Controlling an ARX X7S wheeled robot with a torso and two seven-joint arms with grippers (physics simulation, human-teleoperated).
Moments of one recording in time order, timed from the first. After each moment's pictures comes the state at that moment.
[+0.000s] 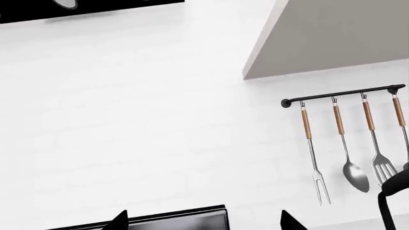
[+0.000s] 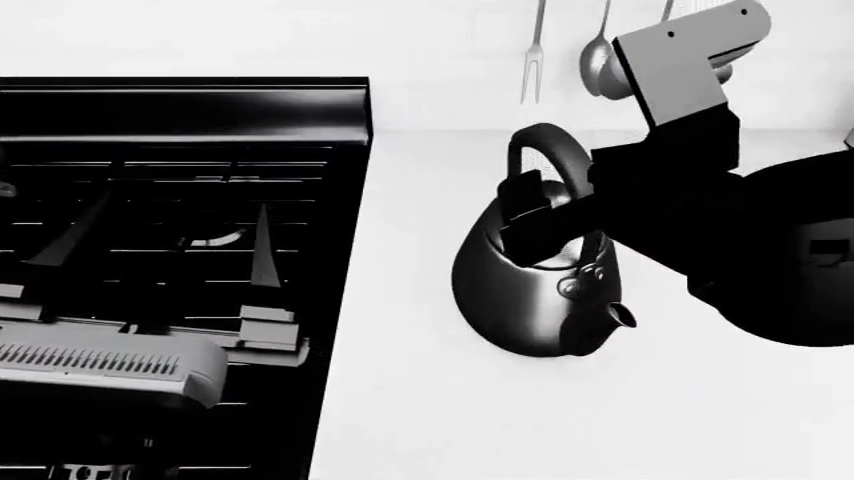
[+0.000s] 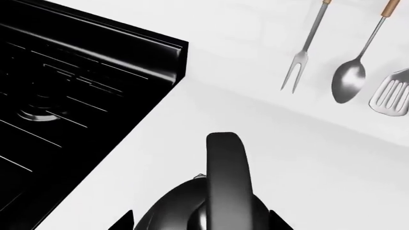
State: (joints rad) left arm -0.16 -0.30 0.09 1.02 -0.17 -0.64 -0.23; right arm 1.54 0.80 -0.93 -0.28 1.95 0.94 0.91
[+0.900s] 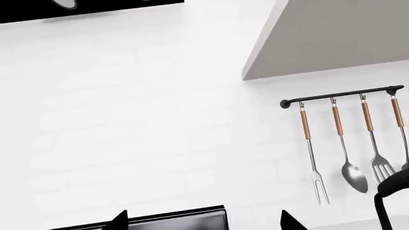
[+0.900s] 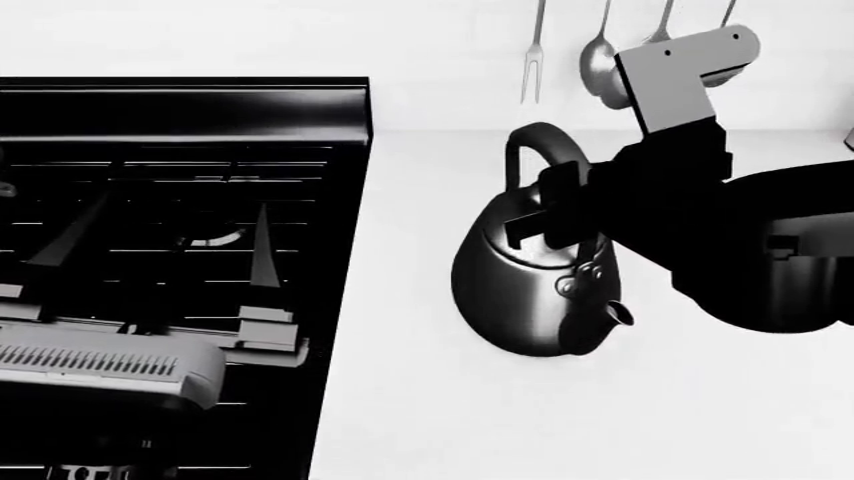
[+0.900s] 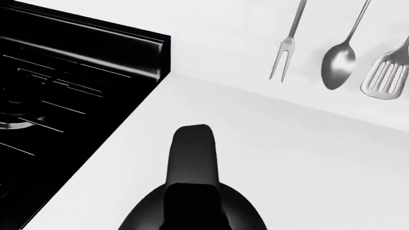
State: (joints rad) left arm -0.17 -0.38 0.12 1.01 -0.25 -0.62 -0.32; right arm 1.48 0.79 -0.94 -0.22 1.85 0.88 0.86
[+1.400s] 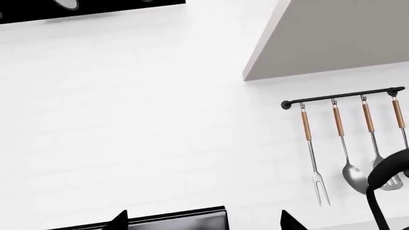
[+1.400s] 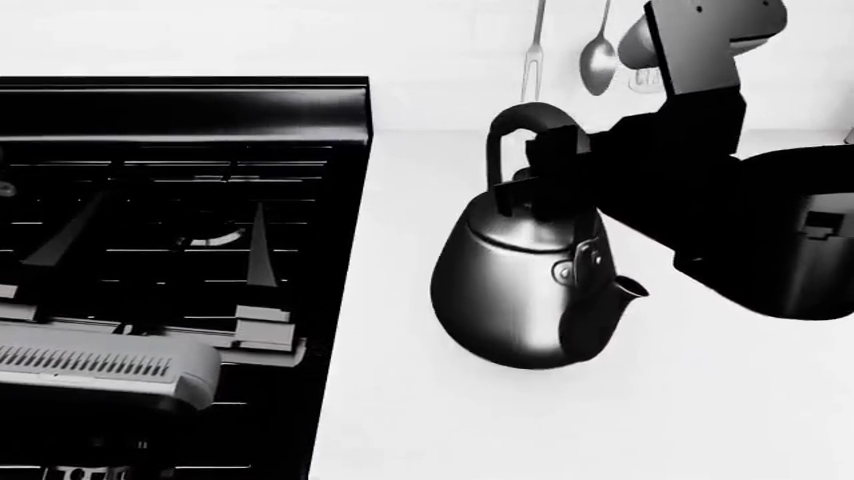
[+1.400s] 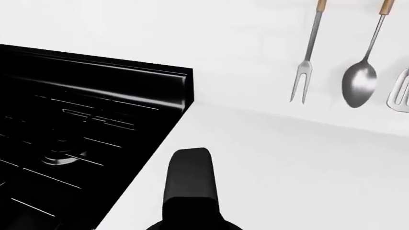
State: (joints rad) left arm -0.17 -0.40 0.12 1.01 -0.28 -0.61 -0.35; right arm 1.48 0.79 -0.89 -0.24 1.90 0.79 0.83
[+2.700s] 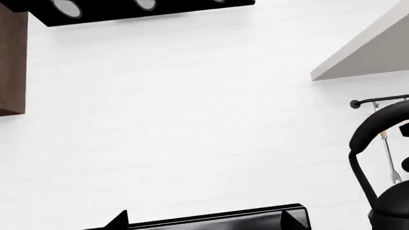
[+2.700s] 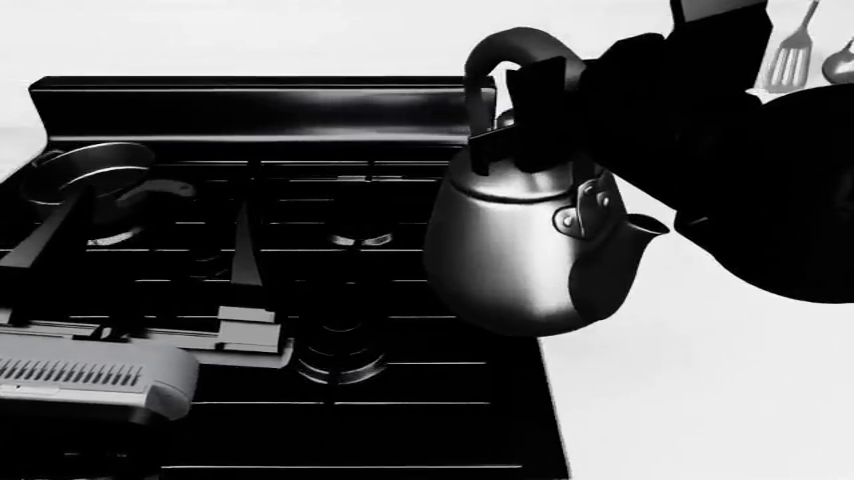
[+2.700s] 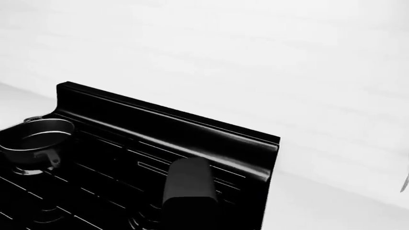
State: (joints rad) left arm -0.18 -0.50 0.13 1.03 -0.38 -0.58 -0.46; right arm 1.61 0.74 -0.87 -0.30 1.86 0.81 0.86
